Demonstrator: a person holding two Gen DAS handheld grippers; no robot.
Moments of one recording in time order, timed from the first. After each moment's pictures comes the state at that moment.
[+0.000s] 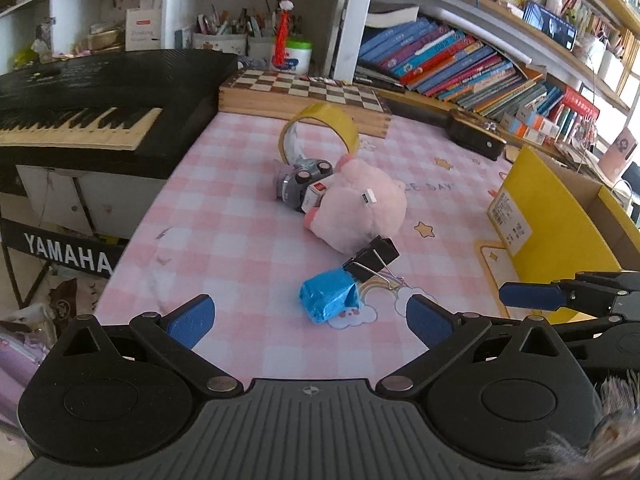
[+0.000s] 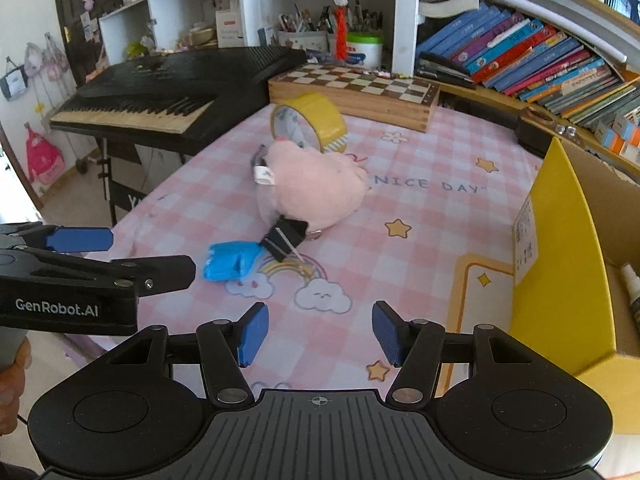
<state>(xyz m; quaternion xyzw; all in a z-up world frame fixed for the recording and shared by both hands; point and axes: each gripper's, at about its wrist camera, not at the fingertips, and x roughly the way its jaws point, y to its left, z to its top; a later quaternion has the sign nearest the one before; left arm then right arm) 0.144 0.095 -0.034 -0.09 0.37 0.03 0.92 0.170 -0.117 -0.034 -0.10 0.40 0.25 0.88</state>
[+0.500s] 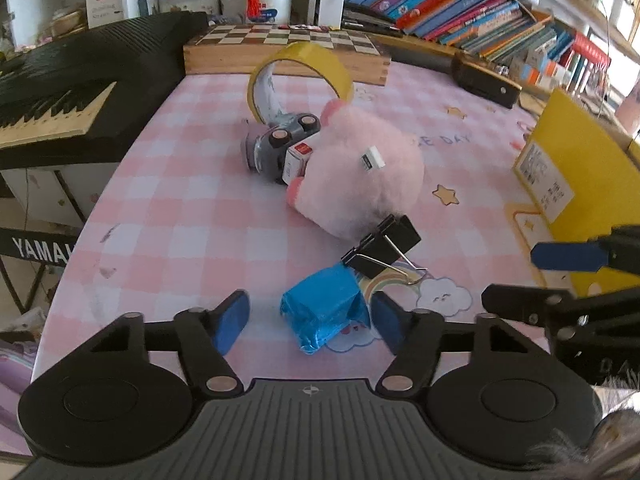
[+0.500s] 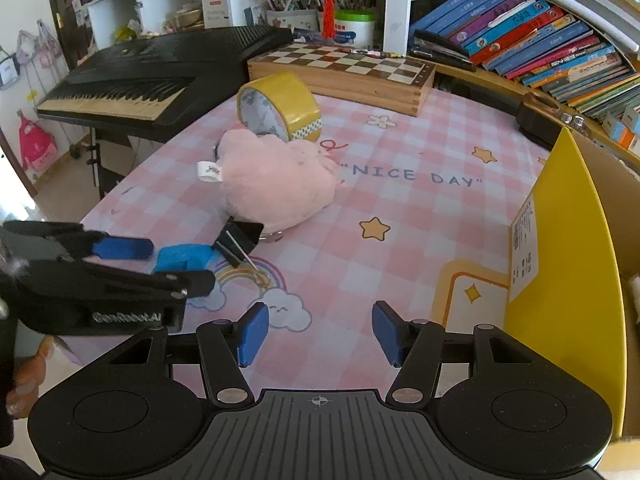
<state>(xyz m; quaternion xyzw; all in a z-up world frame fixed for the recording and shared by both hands) 0.204 0.081 -0.074 -0.05 0.42 0.02 0.91 0.212 -0.123 -0.047 -0.11 0.43 0.25 0.86</state>
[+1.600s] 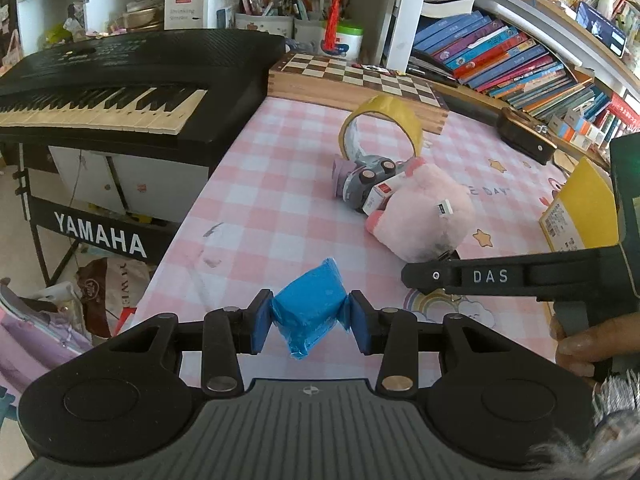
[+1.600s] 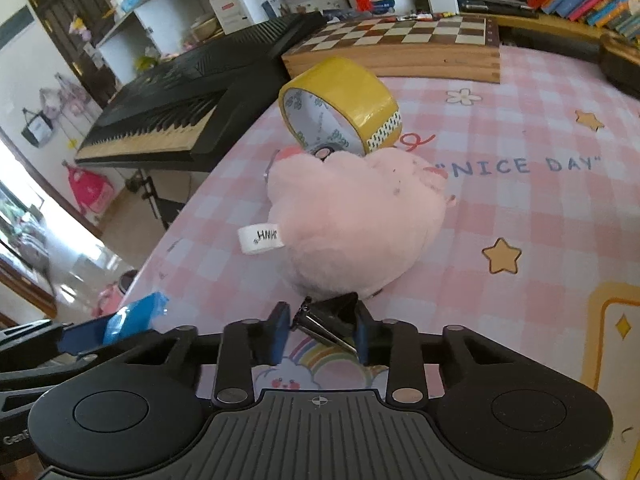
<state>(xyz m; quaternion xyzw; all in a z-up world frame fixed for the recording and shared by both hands) 0.162 0.126 -0.035 -0.10 0.39 0.09 0.91 0.260 -0.074 -0.070 0.01 0.47 0.32 0.82</state>
